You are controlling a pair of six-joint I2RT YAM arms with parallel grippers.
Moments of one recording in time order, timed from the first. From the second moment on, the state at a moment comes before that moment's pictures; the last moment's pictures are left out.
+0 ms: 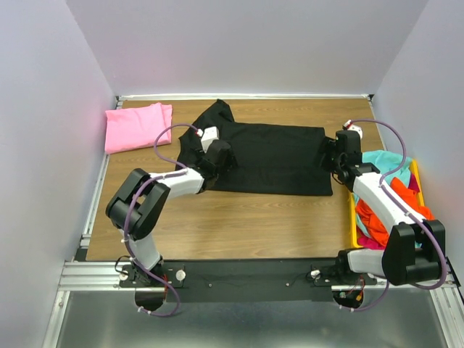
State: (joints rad) left arm -0.61 1.74 0.93 0.19 -0.39 -0.66; right arm 0.12 1.28 0.83 -0.25 0.18 0.39
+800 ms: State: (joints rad) left arm -0.61 1.72 0.89 0.19 -0.35 -0.70; right arm 0.12 1.27 0.83 -0.25 0.18 0.39
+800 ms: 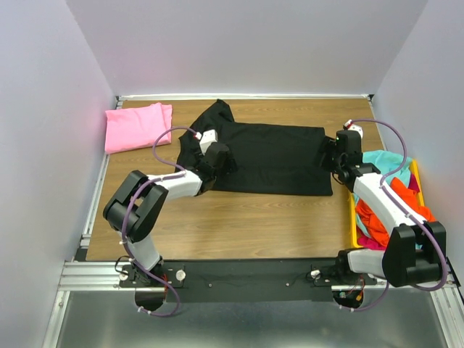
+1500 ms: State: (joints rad) left arm -0.61 1.80 0.95 0.19 -0.32 -0.69; right arm 0.12 1.24 0.83 -0.25 0.18 0.39
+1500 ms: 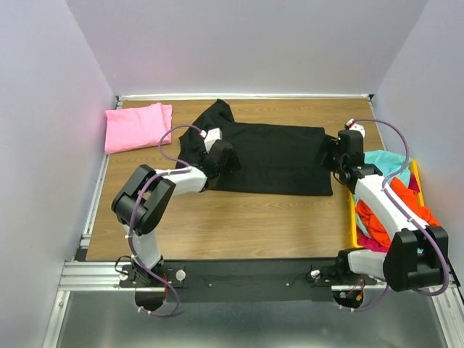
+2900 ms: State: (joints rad) left arm -0.60 1.93 1.19 0.14 -0.45 -0.48; right arm 0.12 1.30 0.83 -0.25 0.18 0.39
